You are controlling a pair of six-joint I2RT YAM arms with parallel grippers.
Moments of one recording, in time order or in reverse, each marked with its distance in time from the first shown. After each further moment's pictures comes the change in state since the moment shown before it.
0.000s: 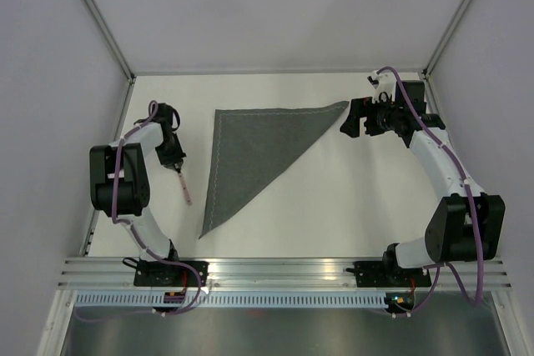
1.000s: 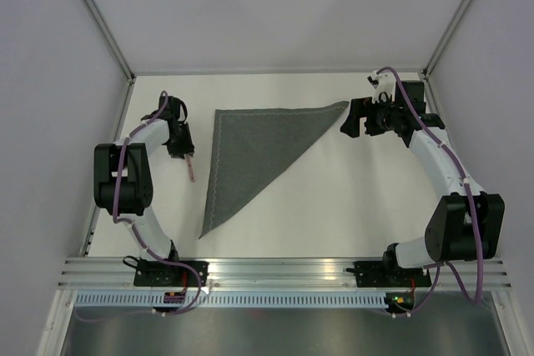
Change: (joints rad) left arm -0.061 0.029 0.076 0.101 0.092 0.078; right arm 0.000 0.005 0.000 0.003 0.009 -0.001
